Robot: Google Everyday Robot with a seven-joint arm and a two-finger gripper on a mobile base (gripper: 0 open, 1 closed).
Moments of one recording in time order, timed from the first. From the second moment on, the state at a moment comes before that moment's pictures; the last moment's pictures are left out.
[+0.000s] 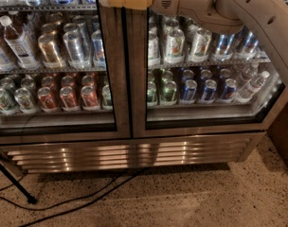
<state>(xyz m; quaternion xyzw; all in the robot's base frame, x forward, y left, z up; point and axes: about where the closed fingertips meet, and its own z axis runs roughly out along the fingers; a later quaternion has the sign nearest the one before) 0.654 0.045 1.086 -0.39 0.56 0.44 0.58</state>
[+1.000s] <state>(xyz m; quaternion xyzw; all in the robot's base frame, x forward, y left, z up) 0.657 0.045 1.085 -0.39 0.57 0.43 0.58</state>
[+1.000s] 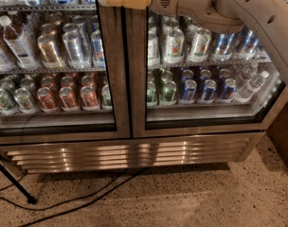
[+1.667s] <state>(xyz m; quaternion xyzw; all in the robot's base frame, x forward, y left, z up) 0.655 0.049 1.089 -0.37 0.57 0.44 0.58</state>
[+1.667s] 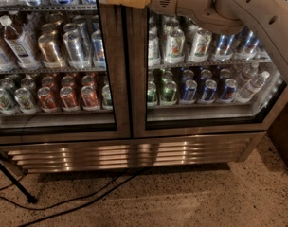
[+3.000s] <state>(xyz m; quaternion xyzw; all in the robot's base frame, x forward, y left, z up) 0.655 0.048 1.088 -0.37 0.57 0.44 0.59</state>
